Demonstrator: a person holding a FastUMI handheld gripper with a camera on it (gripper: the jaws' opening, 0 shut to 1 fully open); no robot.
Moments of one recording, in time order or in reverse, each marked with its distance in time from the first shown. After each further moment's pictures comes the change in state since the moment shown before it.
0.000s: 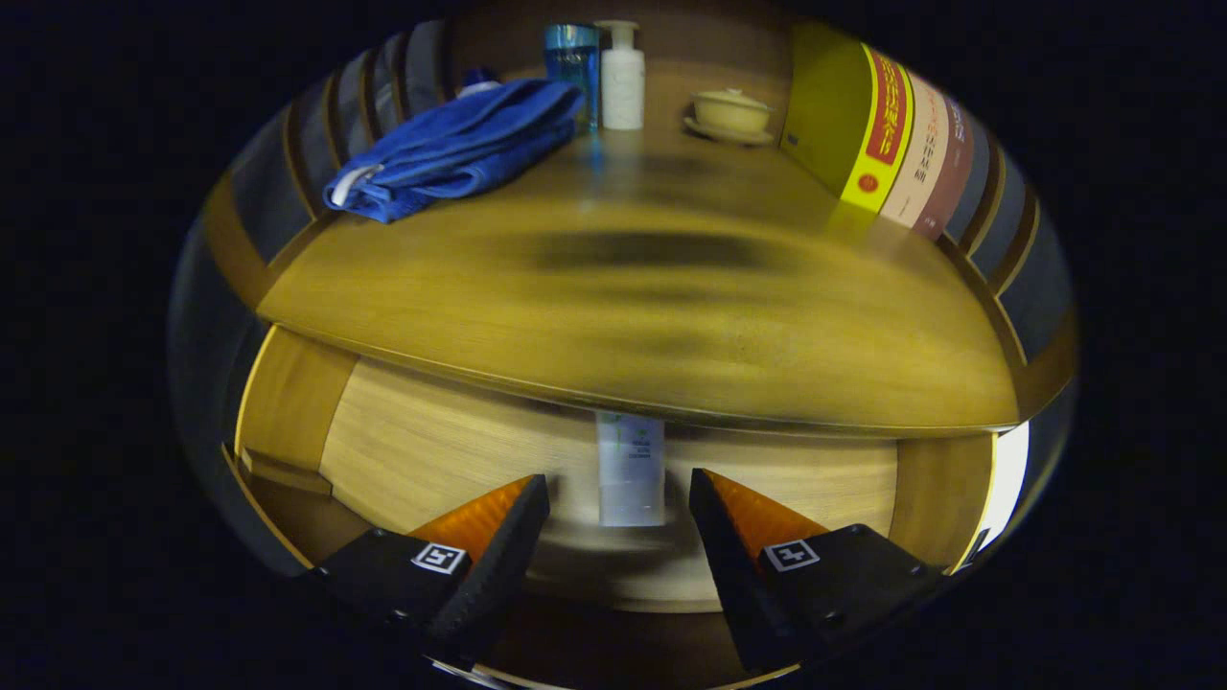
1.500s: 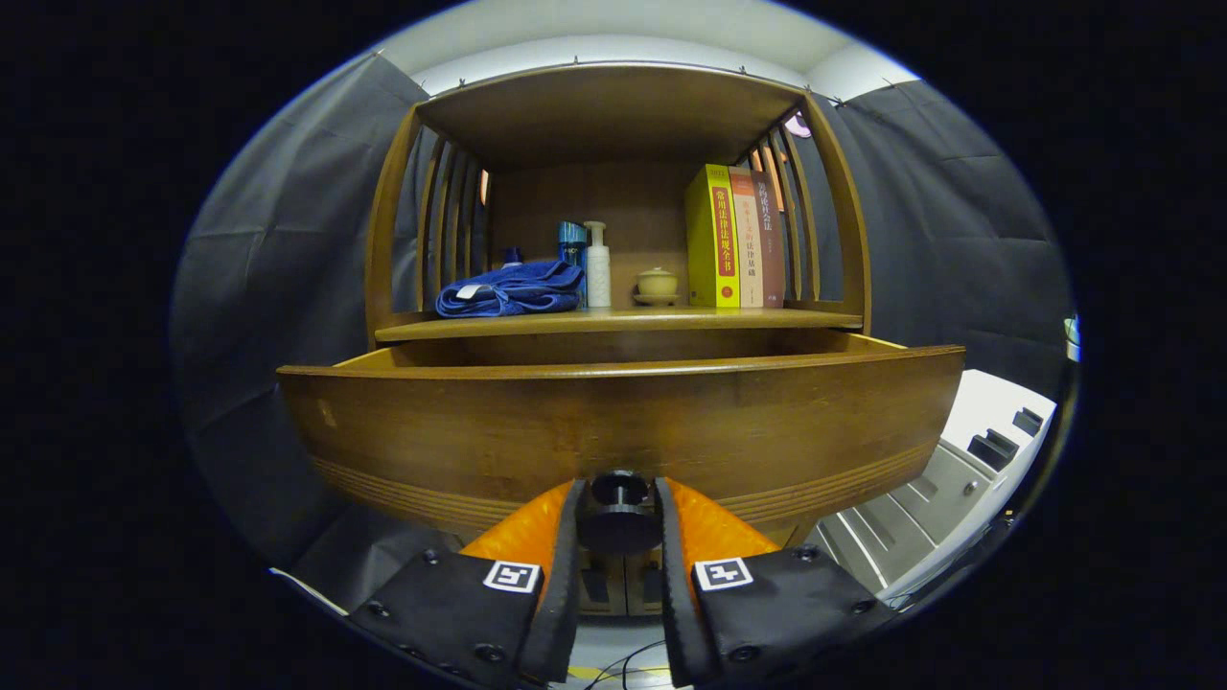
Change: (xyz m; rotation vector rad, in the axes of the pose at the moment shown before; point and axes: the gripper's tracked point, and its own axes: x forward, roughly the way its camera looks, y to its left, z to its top) arm -0.064 0.050 -0.104 0.109 -0.855 -0.127
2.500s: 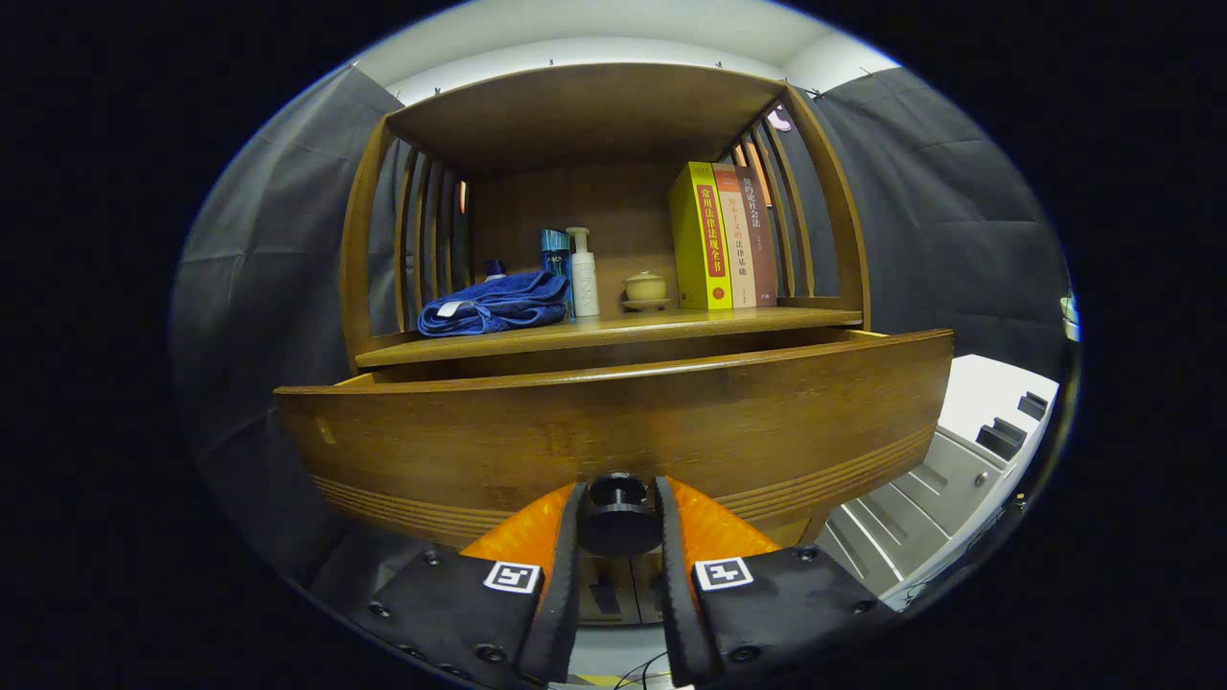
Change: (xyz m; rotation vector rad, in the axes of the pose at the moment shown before) arm 0.009 -0.003 0.014 0.059 -0.014 -0.020
